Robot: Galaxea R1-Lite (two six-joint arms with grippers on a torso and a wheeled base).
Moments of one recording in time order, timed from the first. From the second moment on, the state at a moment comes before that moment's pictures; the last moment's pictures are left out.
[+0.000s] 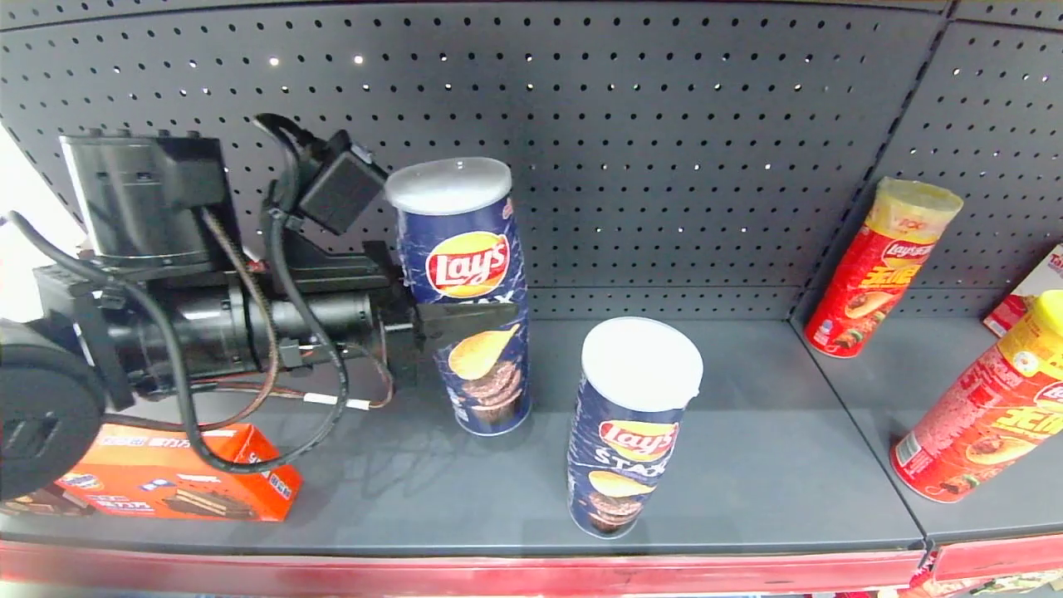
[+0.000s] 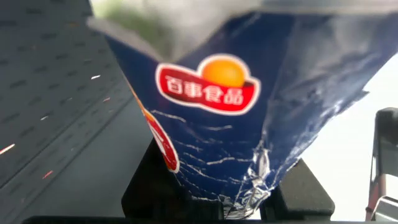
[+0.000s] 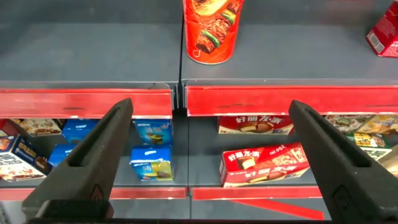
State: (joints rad) left arm -0.42 1.59 -0.97 -0.48 -0.68 0.18; right arm 0.00 0.00 0.00 0.00 -0.02 -0.01
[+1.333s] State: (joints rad) left arm -0.42 2.12 -1.51 -0.47 -0.71 0.22; right arm 0.00 0.00 0.00 0.00 -0.02 -0.01
